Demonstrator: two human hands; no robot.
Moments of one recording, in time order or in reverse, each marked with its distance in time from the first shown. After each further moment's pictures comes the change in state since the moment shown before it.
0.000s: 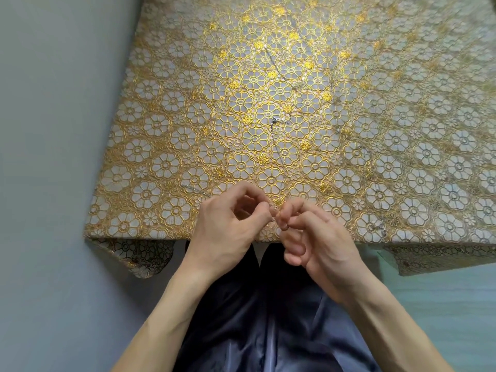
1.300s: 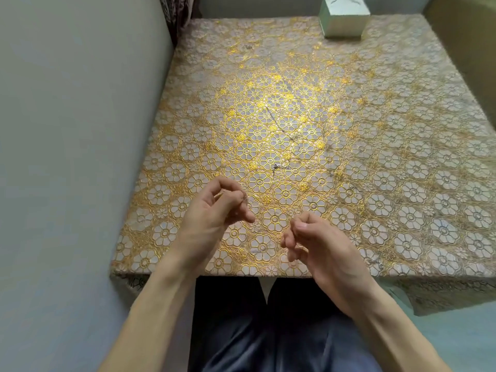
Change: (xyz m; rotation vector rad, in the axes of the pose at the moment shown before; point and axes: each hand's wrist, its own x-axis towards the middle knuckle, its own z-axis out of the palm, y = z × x) left_hand 0.034 0.035 -0.042 -0.622 -0.038 -0.074; right_hand 0.000 -0.034 0.009 -0.158 -0.005 -0.192
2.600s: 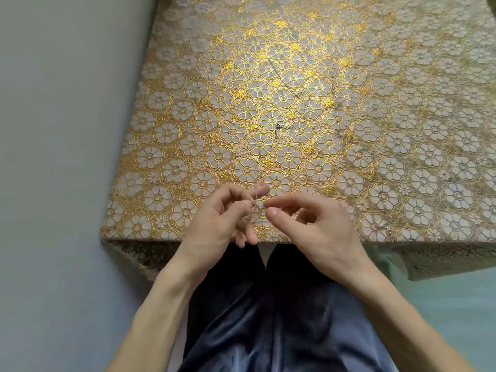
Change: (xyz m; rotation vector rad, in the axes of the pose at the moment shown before) left_hand -0.033 -0.042 -0.003 0.201 -0.042 -0.148; right_hand -0.001 0.024 -0.004 -0.796 0.120 -0.238
